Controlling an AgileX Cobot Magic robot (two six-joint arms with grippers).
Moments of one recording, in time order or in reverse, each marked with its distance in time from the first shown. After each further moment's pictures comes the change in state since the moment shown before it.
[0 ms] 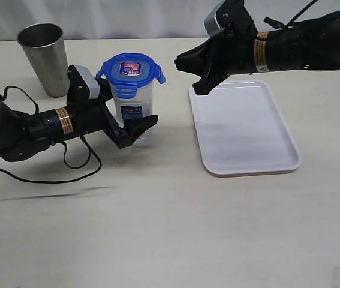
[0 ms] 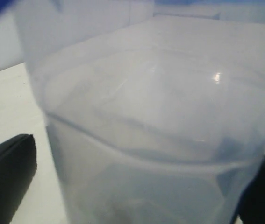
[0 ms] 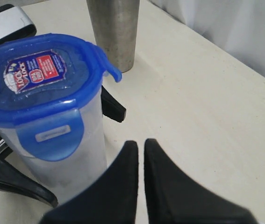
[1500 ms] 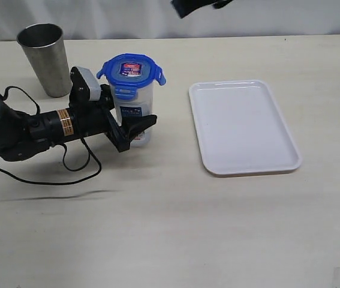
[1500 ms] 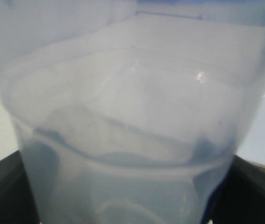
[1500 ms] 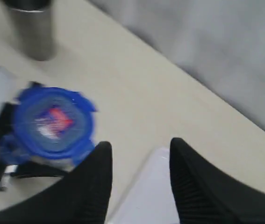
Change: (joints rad) left arm -0.006 0.000 -0.002 0.054 -0.007 -0.042; right arm 0.426 -0.389 -0.298 1.259 1.456 -1.084
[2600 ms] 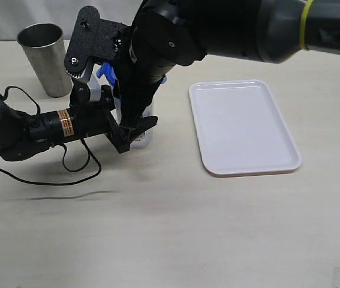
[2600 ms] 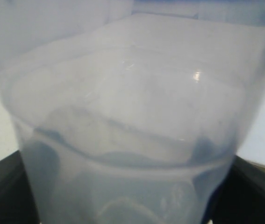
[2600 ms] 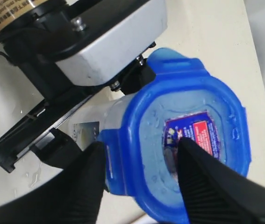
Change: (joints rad) left arm 0.000 0.000 0.000 0.020 0.000 -0.006; right arm 0.187 0.337 -0.013 -0.122 -0.076 -0.292
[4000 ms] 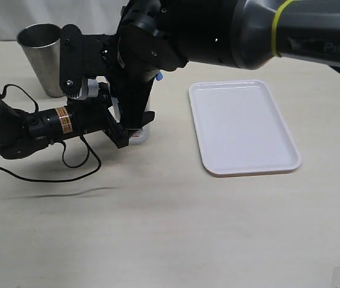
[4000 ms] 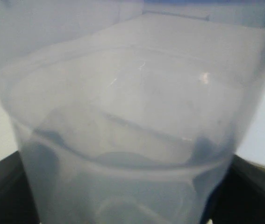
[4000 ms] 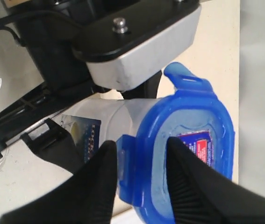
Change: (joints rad) left arm 0.006 0.000 -0.008 -0.023 0.014 -0.016; right arm 0.020 0.085 -0.037 -0.077 0.022 -0.164
